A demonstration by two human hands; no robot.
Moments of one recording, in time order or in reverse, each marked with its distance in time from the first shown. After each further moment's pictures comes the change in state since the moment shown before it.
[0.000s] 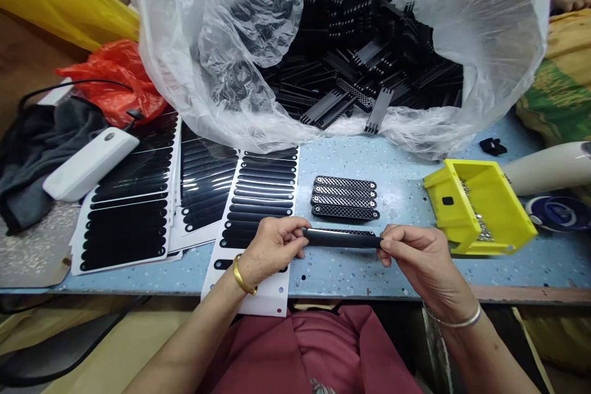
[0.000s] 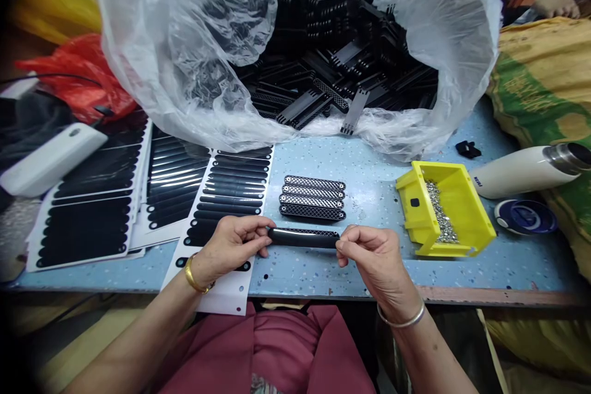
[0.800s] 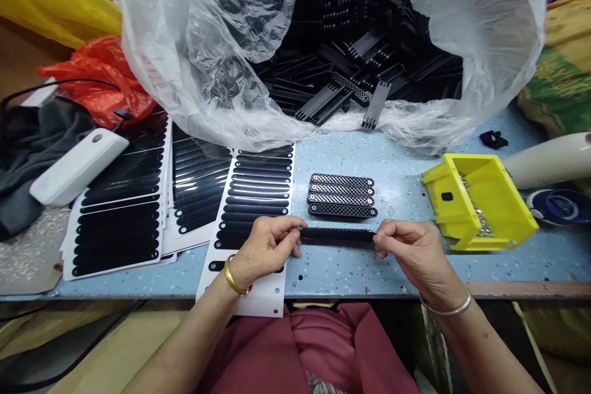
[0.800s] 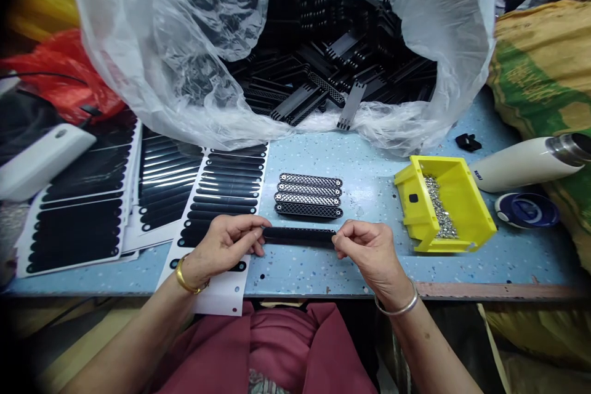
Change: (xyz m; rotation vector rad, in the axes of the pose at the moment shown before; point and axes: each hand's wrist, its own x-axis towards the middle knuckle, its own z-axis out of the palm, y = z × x) left_hand 0.000 -0.001 -0.003 0.026 -0.024 0.021; right_hand 0.011 0.013 -0.007 -0.148 0.071 0.031
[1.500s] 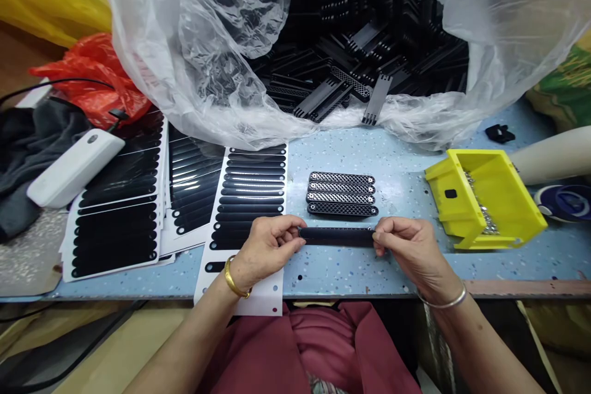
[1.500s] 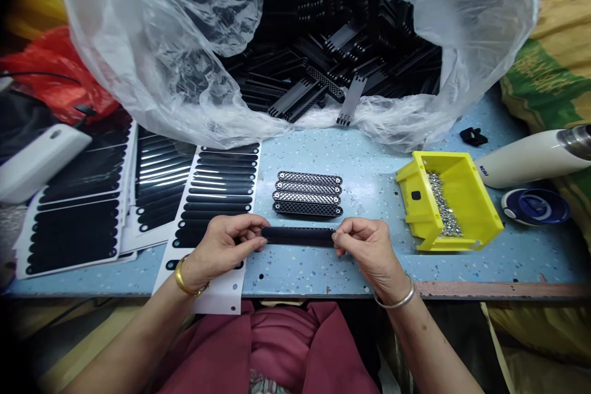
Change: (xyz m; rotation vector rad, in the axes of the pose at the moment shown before) left_hand 0.002 0.003 0.002 0.139 0.055 0.038; right_hand 0.006 0.005 0.000 0.027 -0.002 0.049
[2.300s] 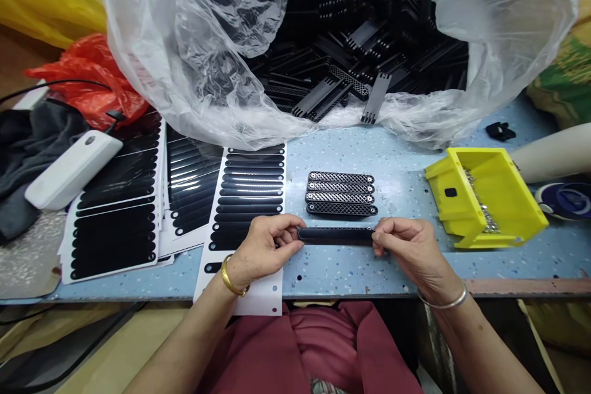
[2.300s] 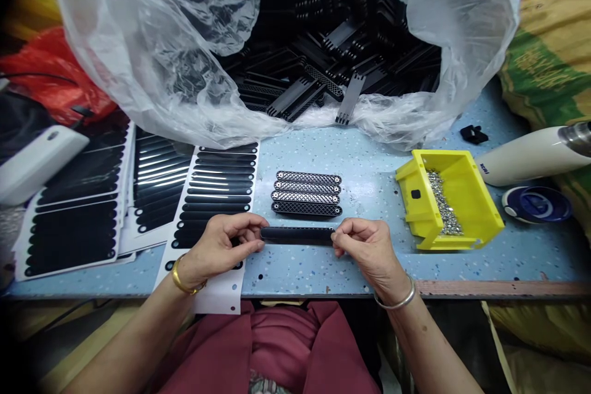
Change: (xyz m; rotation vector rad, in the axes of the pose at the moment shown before) left_hand 0.001 -0.004 -0.004 0.016 -0.078 0.058; right_hand 0.000 0.002 -0.002 0.005 0.006 0.021
